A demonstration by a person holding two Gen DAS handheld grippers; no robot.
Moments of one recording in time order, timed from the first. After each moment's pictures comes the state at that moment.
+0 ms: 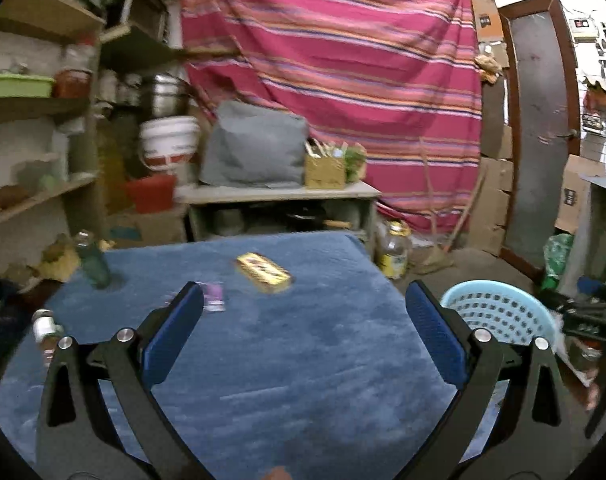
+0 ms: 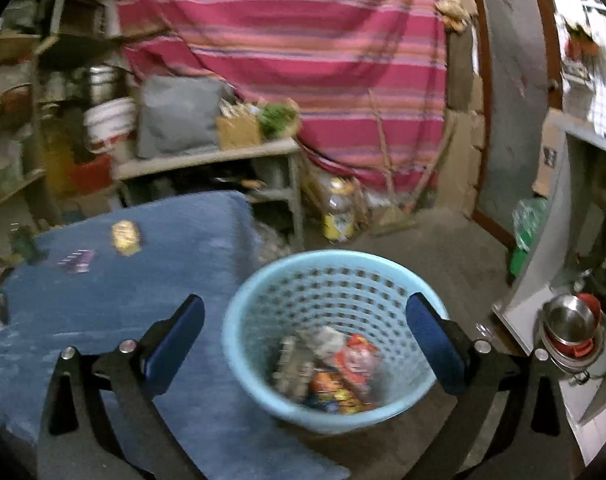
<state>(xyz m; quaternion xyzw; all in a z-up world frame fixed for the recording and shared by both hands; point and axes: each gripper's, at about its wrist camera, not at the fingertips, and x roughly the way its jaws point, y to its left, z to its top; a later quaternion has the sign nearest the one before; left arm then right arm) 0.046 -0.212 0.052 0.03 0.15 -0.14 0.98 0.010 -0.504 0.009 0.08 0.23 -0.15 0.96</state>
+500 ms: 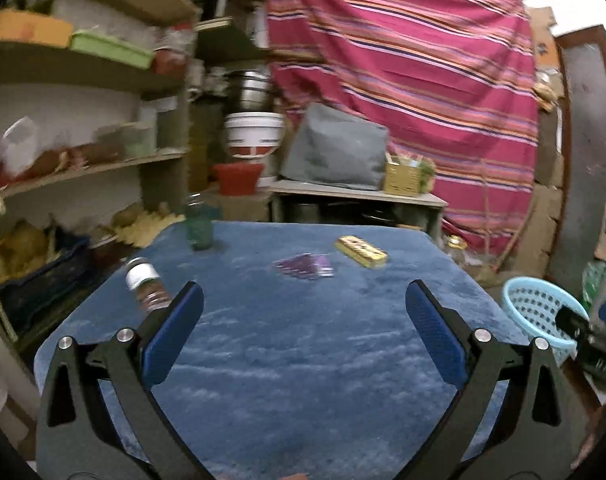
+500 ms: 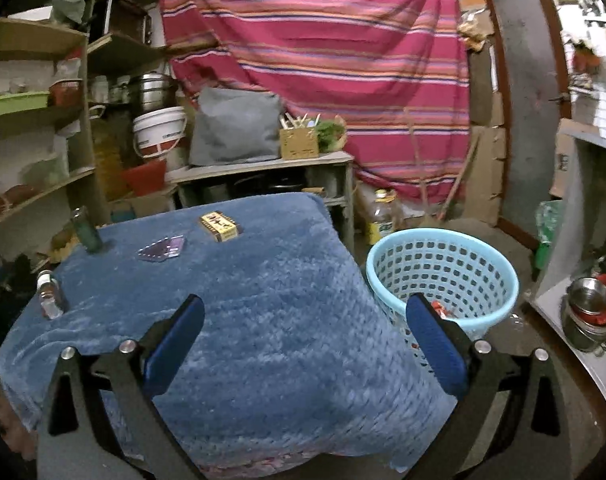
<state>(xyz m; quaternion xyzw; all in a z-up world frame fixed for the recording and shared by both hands) -0.009 -0.077 0.021 -0.02 0.14 -0.03 0.99 -0.038 -0.337 -0.005 0.09 0.20 -0.13 0.97</state>
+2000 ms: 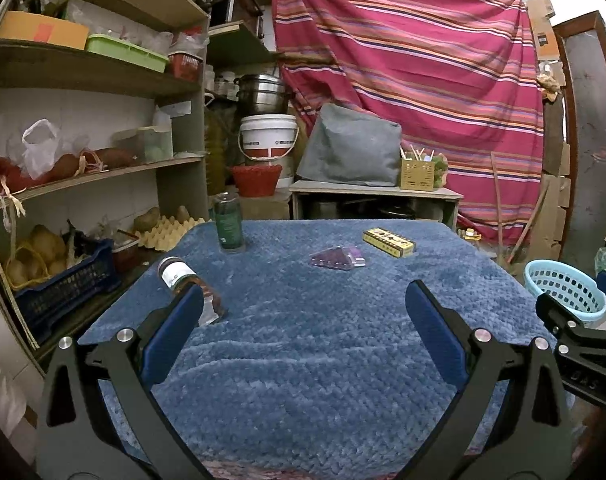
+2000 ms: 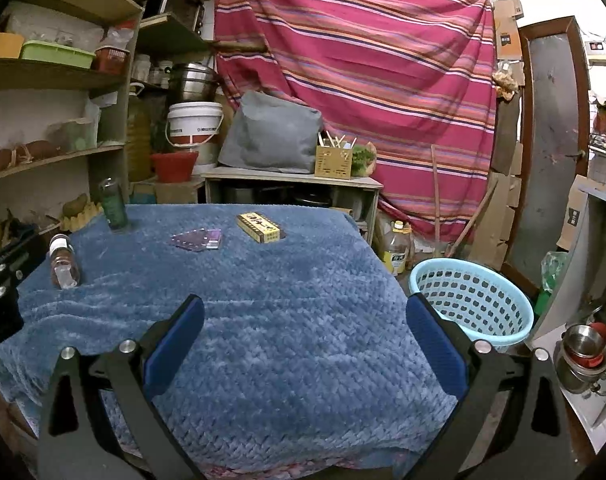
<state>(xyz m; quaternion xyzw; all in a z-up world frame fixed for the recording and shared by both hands) -0.023 -0.044 0.006 0.01 0.13 -0.02 0.99 -0.038 -0.255 -0.003 0.00 0.17 -0.11 0.98</state>
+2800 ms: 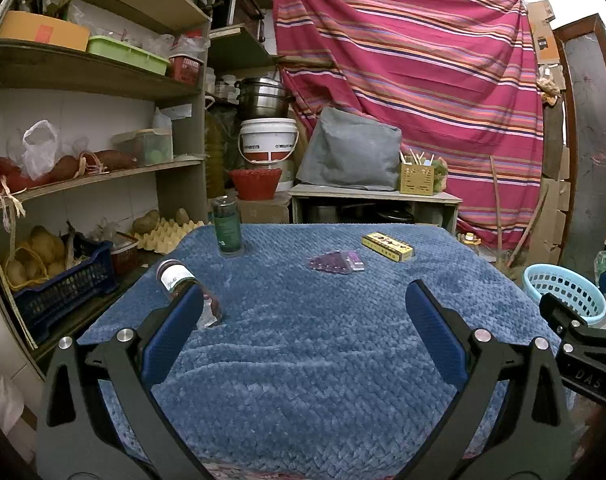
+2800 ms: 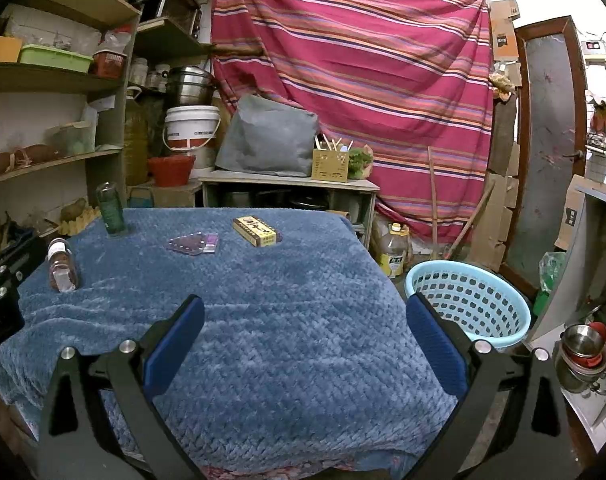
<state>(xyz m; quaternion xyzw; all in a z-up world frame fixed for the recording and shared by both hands) -0.022 -0.041 0.007 0.01 0.13 -0.02 0.99 -0.040 -0.258 0.000 0.00 0.17 -0.11 0.98</state>
